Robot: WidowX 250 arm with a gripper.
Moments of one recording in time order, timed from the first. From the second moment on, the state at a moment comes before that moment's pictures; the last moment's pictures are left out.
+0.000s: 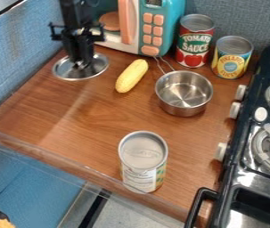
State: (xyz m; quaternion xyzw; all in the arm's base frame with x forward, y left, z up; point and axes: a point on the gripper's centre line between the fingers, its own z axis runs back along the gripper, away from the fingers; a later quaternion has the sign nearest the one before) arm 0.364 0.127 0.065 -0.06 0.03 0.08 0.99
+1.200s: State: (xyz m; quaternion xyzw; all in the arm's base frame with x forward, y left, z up) arm 0.414 -0.042 0.049 -0.05 -0.07 -0.03 1.00
